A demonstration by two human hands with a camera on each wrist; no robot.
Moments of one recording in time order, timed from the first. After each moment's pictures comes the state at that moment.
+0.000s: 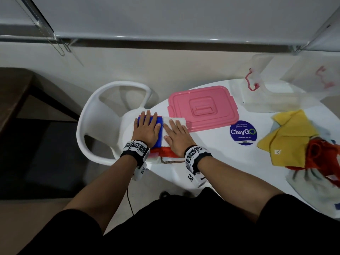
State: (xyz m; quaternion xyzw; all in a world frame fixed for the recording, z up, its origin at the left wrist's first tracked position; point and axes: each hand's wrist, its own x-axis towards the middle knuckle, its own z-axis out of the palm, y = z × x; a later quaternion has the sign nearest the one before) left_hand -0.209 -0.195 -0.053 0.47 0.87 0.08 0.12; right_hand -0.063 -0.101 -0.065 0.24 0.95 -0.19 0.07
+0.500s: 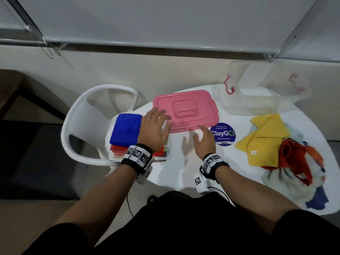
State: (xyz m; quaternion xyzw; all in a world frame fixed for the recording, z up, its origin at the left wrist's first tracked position) left_hand -0.104 -0.159 0.009 0.55 0.77 0.31 -0.03; right_hand 0.076 -0.031 -0.068 0.48 0.77 -0.36 -0.20
